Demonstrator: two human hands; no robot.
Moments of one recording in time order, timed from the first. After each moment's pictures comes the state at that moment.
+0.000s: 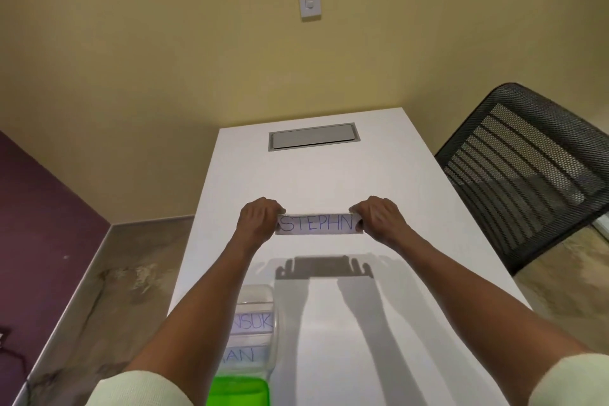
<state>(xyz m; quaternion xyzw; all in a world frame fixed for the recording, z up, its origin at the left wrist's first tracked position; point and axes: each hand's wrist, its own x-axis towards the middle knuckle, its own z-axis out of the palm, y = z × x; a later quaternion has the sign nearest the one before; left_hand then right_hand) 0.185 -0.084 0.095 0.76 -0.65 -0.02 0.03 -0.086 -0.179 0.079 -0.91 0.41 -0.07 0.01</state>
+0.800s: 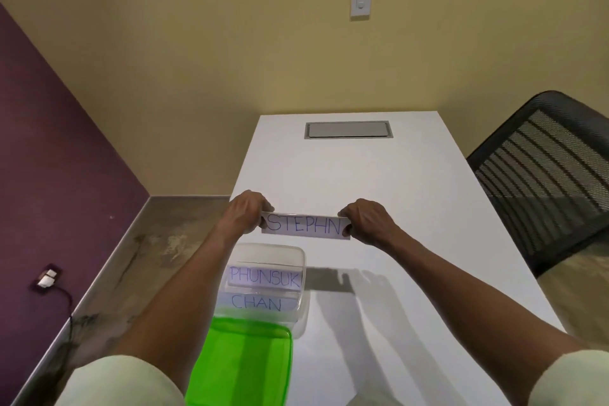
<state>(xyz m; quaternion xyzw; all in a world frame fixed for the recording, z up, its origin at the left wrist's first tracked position) 0.239 0.041 0.121 0.82 -0.53 -0.17 0.11 -0.025 -0.076 0.101 -0.94 0.34 -0.02 0.03</state>
